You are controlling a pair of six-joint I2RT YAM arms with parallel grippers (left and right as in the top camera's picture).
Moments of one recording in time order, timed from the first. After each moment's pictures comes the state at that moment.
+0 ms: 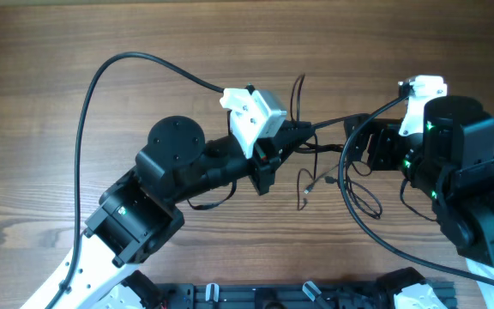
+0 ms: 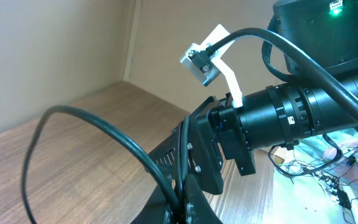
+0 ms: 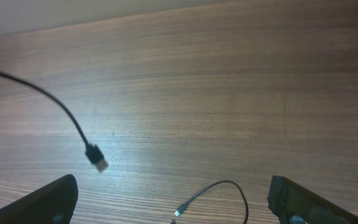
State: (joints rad) left arm -0.74 1.07 1.15 -0.19 0.42 -0.21; right arm 0.29 1.01 1.32 -1.03 0.04 0.31
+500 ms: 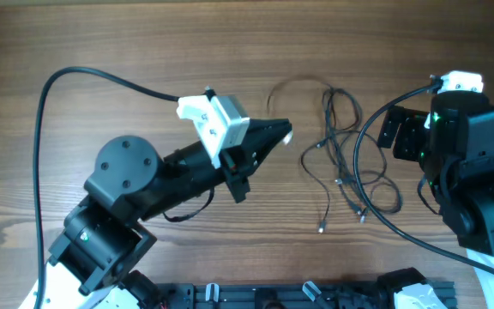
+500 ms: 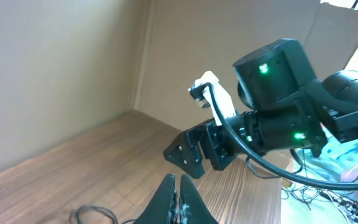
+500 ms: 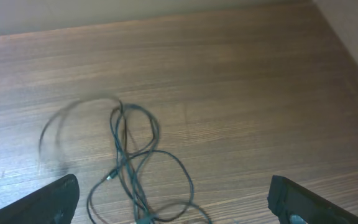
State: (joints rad) left arm -0.70 0.96 1.17 -0.21 0.40 -0.21; right arm 0.24 1.03 1.32 -1.05 0.36 0.26
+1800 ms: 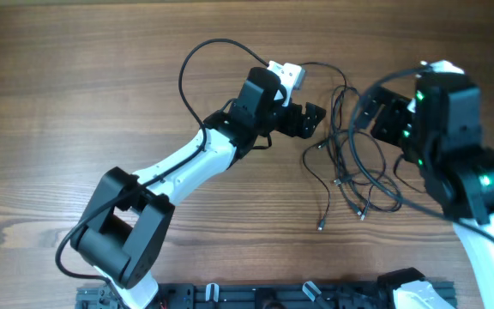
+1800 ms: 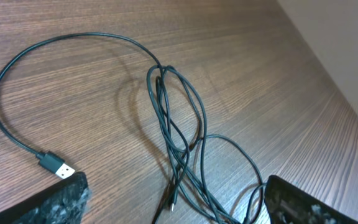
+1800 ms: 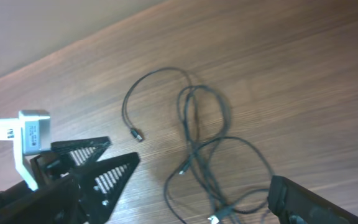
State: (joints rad) left arm -0.63 1.84 1.17 0.06 0.34 -0.36; right arm 0.24 1.15 1.32 -0.96 0.14 0.54
